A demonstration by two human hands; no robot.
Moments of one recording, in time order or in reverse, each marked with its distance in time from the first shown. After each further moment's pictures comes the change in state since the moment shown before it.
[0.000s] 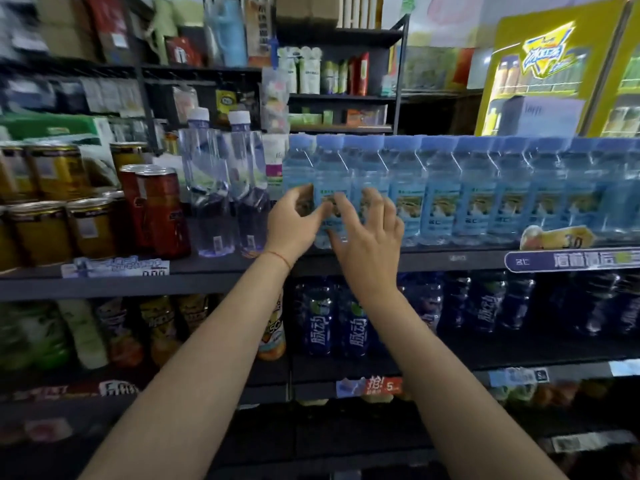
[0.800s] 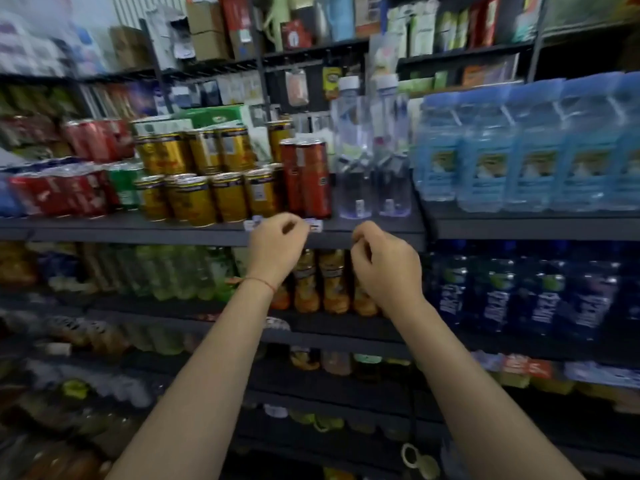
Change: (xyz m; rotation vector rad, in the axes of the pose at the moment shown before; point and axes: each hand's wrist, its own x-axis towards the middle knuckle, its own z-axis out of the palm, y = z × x) left_hand -0.108 -0.040 -0.228 0.390 0.194 -0.216; right_hand -0.070 -0.171 -0.013 0.633 -0.286 -0.064
